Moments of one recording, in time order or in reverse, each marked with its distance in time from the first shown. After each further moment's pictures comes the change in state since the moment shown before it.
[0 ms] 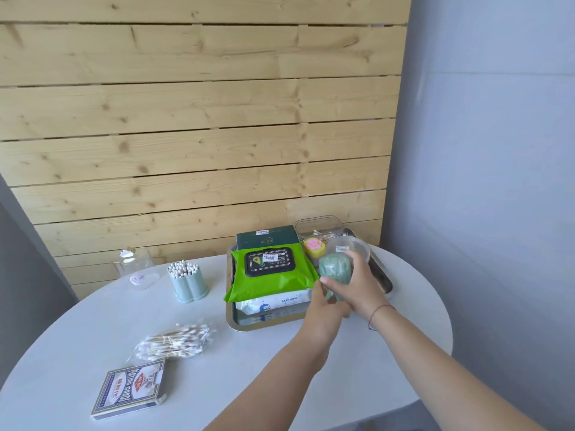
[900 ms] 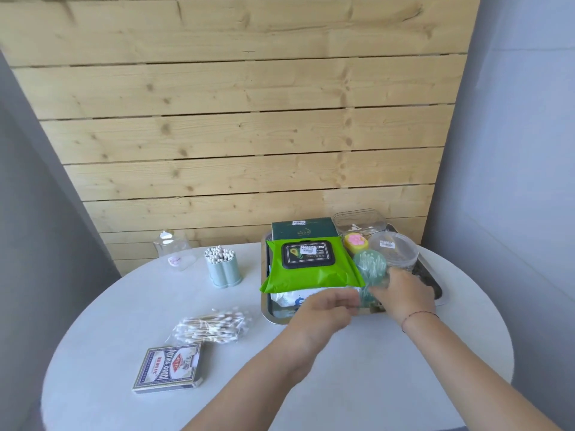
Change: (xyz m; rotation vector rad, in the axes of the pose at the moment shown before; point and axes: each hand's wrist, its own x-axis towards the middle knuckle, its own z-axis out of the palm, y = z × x) left_hand -0.039 0.015 -0.066 0.038 -0.053 -0.001; right_hand 0.005 -0.004 0.009 -0.734 0.022 0.154
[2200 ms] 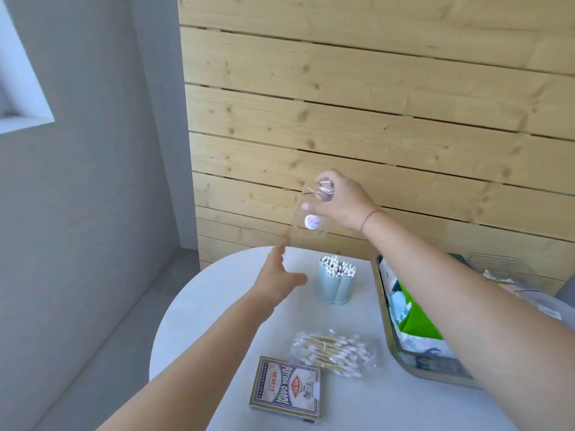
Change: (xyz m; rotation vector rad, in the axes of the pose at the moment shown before) left_hand 0.033 -0.048 -0.287 0.054 0.549 0.059; right_hand 0.022 -0.358 -0.001 0.417 -0.169 -0.694
